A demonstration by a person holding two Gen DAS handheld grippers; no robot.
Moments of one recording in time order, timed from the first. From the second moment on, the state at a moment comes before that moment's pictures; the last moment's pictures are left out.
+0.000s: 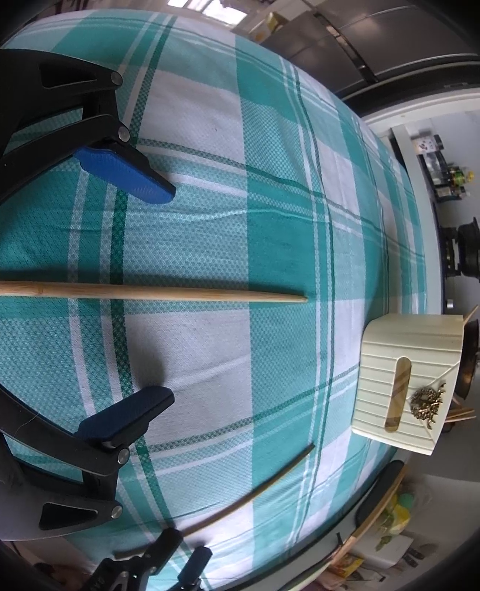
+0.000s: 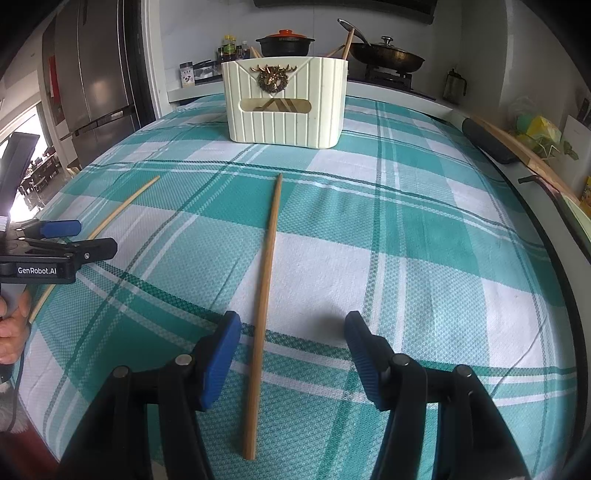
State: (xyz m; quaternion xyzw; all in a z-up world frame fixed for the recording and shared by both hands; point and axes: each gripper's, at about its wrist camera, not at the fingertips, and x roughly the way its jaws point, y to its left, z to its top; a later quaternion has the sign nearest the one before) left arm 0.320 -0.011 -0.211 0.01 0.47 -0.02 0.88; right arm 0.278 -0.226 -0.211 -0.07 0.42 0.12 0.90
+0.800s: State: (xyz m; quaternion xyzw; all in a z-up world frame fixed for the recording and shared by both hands) left arm 0.335 0.016 -0.192 -0.02 0.49 -0.08 0.87; right arm 0.285 -0.223 -0.207 -0.08 0.46 0.13 0.88
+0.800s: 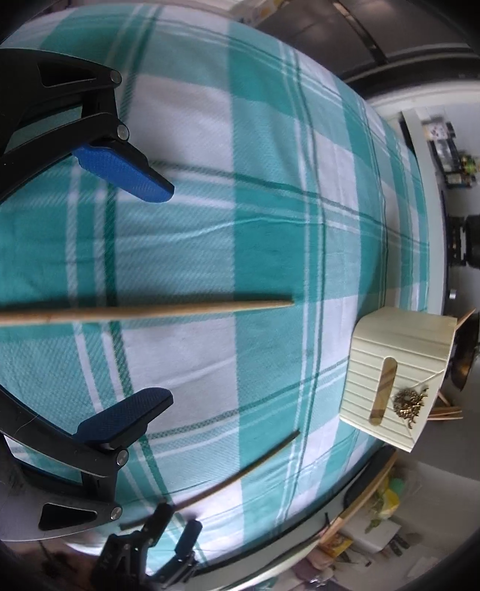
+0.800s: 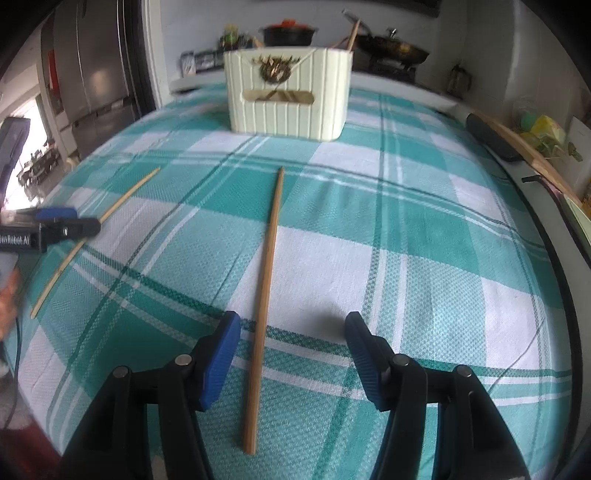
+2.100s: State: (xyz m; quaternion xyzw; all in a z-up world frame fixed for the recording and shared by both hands) left arm 0.299 0.023 -0.043 -0.04 0.34 -0.19 0.92; right arm 0.294 -0.238 -0.037 0.00 0.32 0.19 0.93
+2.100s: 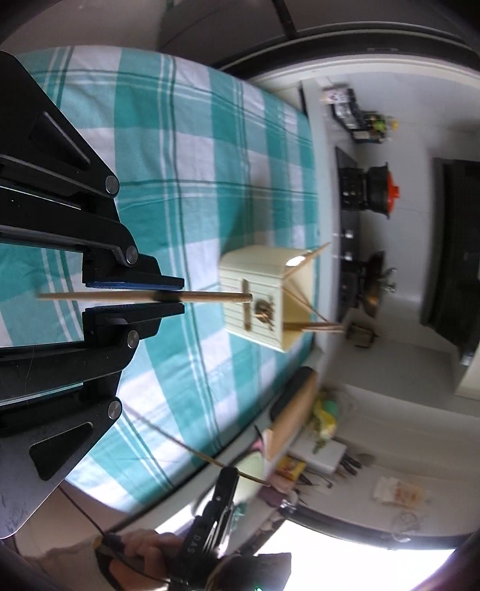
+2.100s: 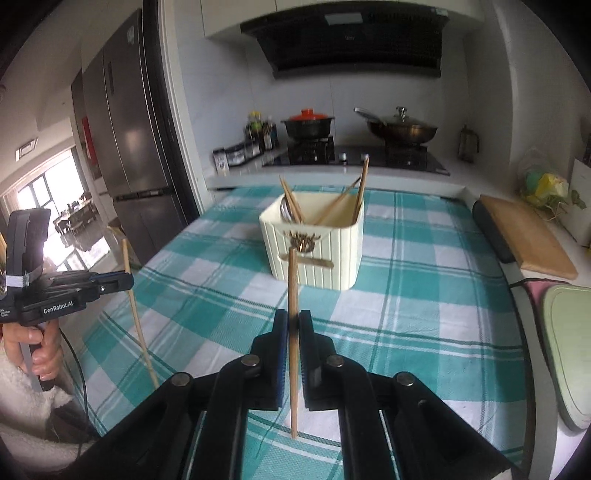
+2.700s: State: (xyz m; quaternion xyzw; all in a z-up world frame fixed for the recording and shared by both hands) left arm 0.360 0.027 0.060 -0.06 0.25 -0.18 0.95; right arm 0.364 -0.244 0.050 0.00 0.24 0.17 0.96
